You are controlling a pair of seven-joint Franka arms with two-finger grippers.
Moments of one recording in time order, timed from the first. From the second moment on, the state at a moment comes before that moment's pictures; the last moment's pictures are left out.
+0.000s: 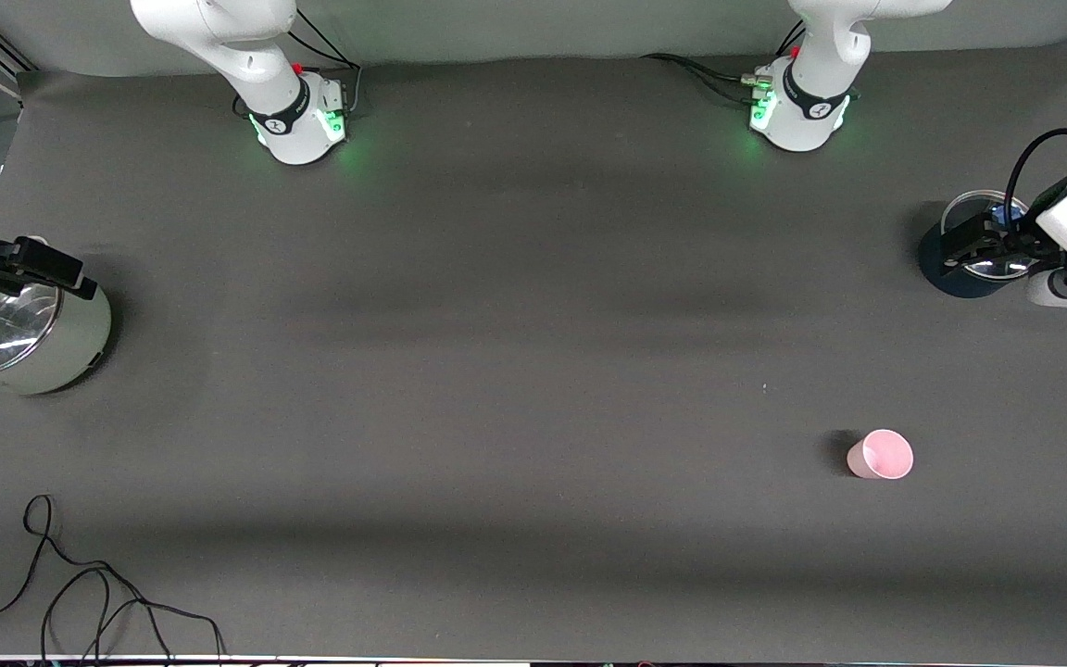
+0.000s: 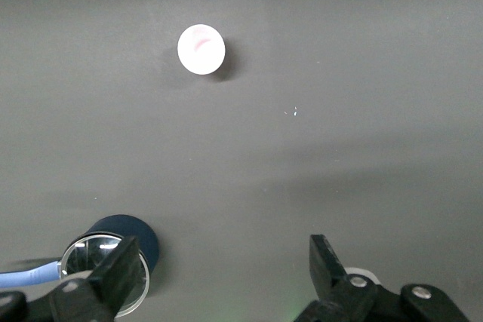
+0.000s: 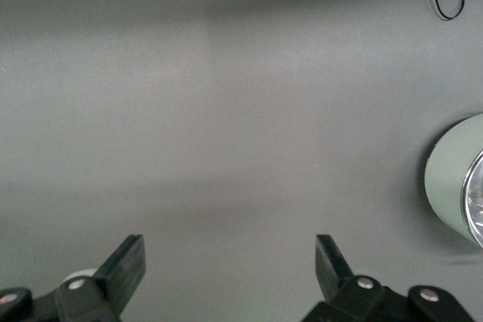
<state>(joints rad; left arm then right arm) -0.05 0.04 -0.01 -1.55 0.01 1.55 0.06 0.01 0.07 -0.07 -1.48 0.07 1.53 0.06</state>
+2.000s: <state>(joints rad) -0.05 0.10 -0.01 -1.53 0.02 1.67 0.07 0.01 0.07 -0.07 -1.48 0.07 1.50 0.06</state>
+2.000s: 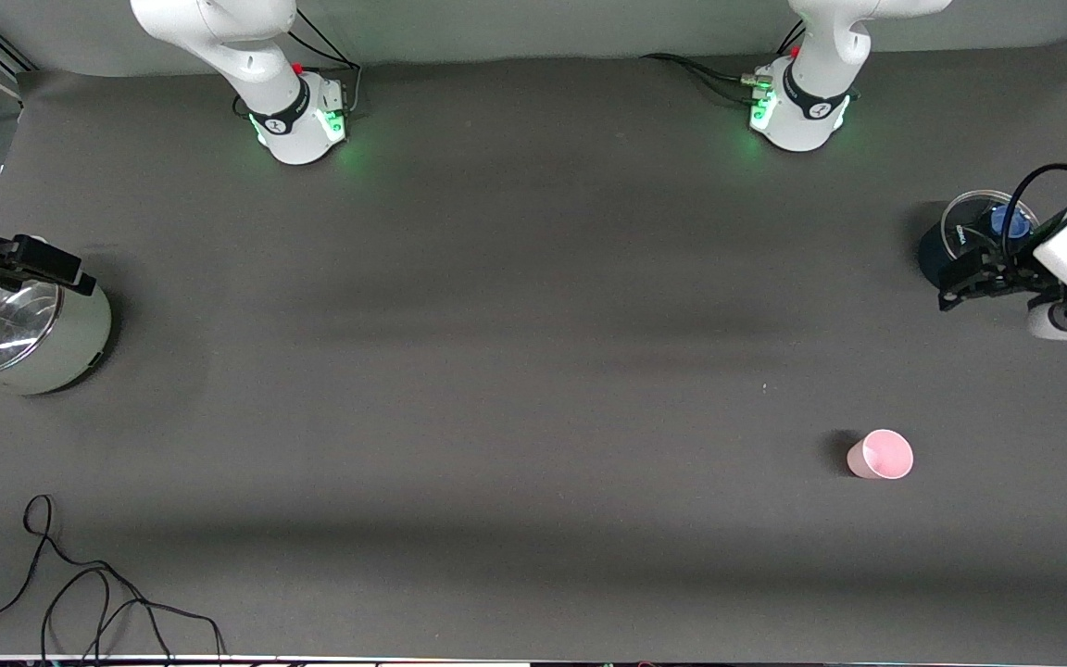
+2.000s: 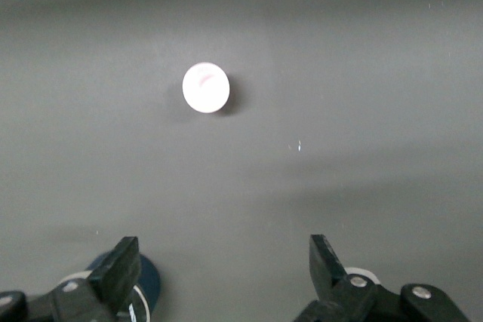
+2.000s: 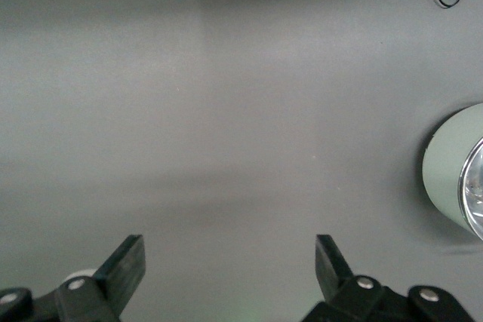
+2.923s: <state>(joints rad) 0.27 0.29 0.01 -1.53 -0.34 1.88 0.96 0.01 0.07 -0.07 -1.48 0.07 1.49 0.06</state>
